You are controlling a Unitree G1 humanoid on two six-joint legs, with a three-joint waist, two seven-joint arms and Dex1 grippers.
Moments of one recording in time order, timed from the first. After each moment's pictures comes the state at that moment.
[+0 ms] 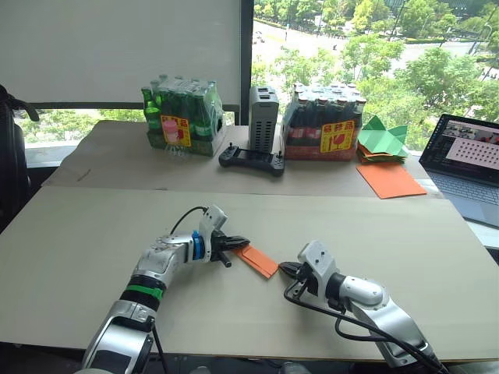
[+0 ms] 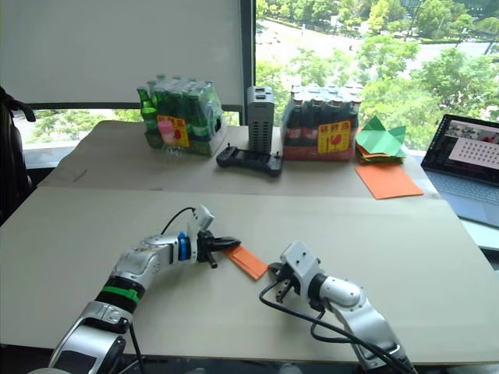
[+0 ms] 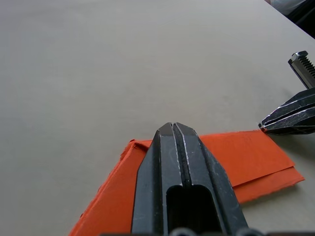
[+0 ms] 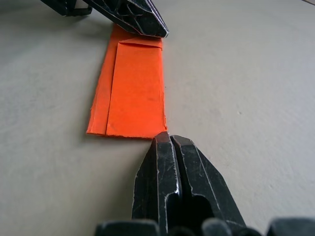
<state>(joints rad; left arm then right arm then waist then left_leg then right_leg) -0.62 0.36 -0.14 0.45 -0.34 0.53 -0.95 -0.11 -0.46 0.23 -0.28 0.12 0.47 0.59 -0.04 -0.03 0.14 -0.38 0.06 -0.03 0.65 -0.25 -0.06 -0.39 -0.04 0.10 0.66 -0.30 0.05</state>
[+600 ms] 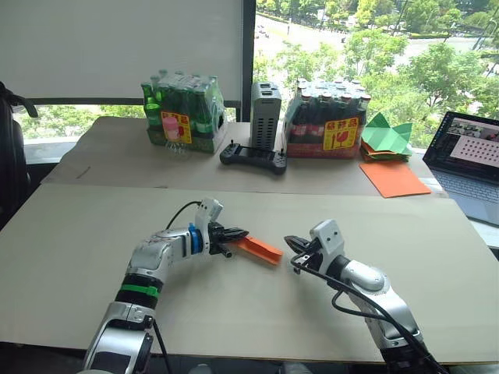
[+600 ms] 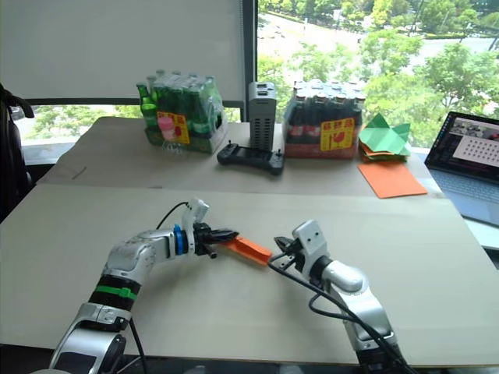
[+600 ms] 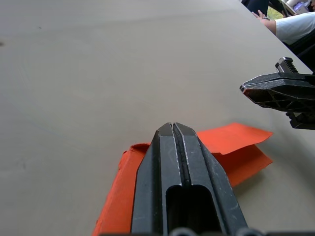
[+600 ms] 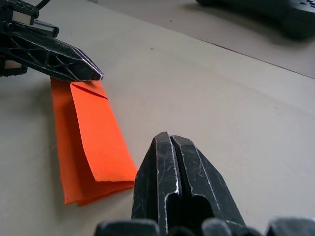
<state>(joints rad) -0.61 0.34 -0.04 0.26 -0.43 0.75 -0.88 -0.19 -0.32 0.08 -0.18 0.18 0.35 0.53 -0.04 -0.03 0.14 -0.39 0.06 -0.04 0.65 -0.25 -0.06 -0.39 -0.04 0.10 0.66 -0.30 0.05</state>
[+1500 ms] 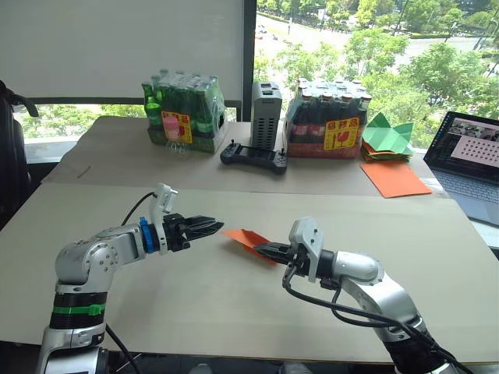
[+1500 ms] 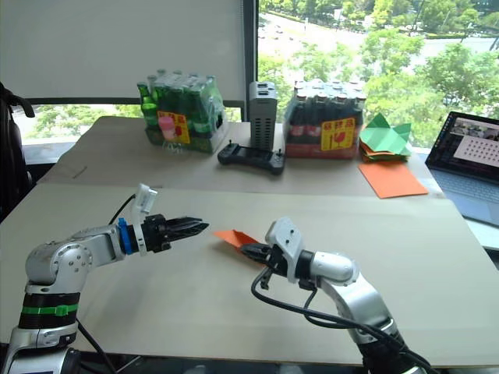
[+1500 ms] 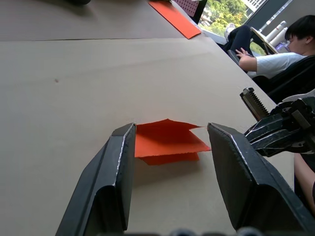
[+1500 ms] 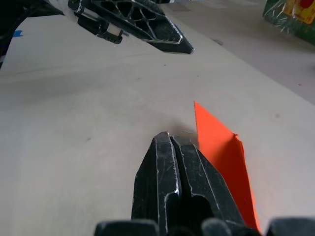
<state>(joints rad) -0.46 0.56 0.20 -0.10 -0.71 1.04 -0.82 -0.28 -0.44 0.24 -0.33 0.28 0.43 0.80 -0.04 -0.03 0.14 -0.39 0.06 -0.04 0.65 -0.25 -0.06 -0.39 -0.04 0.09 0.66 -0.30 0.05</state>
